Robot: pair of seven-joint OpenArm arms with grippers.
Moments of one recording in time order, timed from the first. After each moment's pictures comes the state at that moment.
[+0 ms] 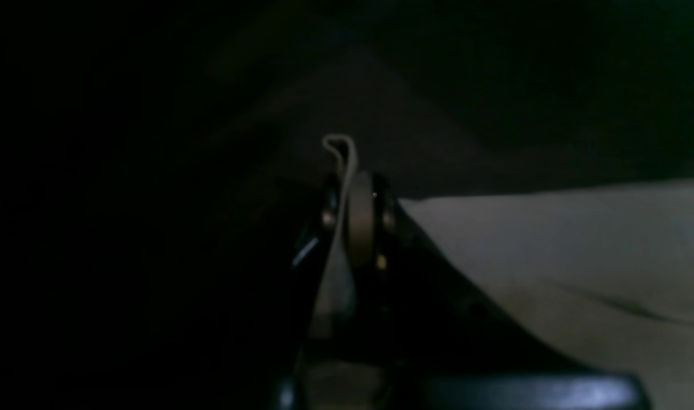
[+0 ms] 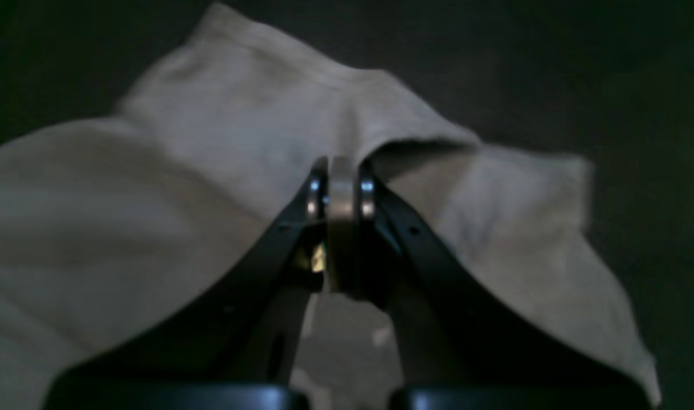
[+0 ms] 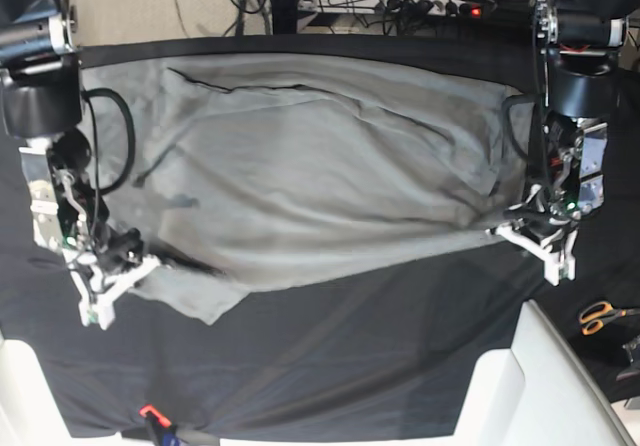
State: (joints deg) left arm -14.4 -24.3 -1.1 48.3 -24.9 -6.0 23.2; right arm 17.4 15.1 -7.2 55.8 25.0 5.1 -28.7
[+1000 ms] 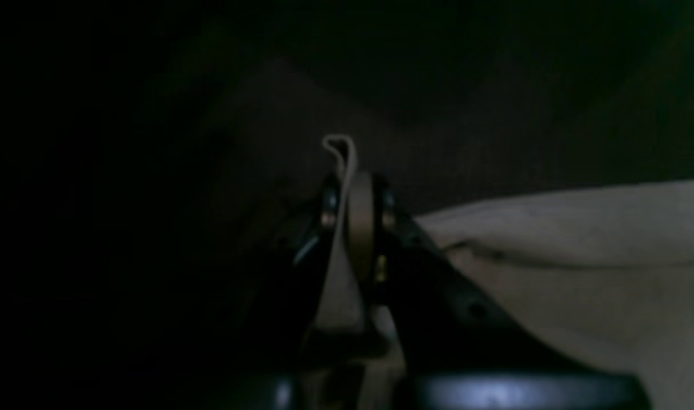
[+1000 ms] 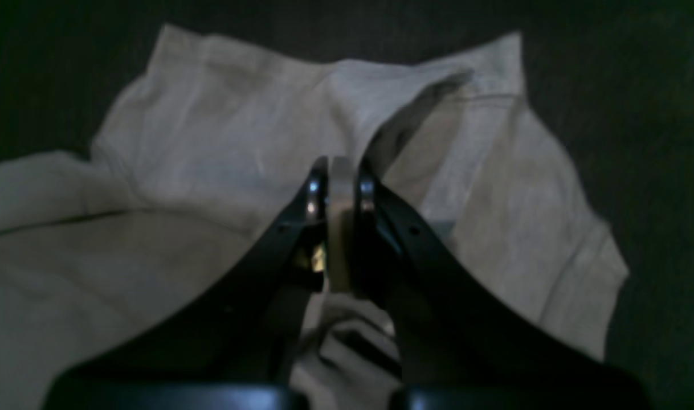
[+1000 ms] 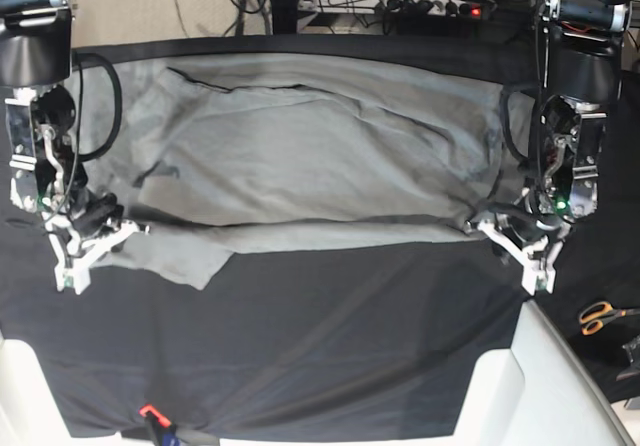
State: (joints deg) left arm -10.6 -26.2 5.0 61.9 -25.2 -6.0 28.6; right arm 6.5 16.1 0.5 69.1 25.0 4.5 -35.9
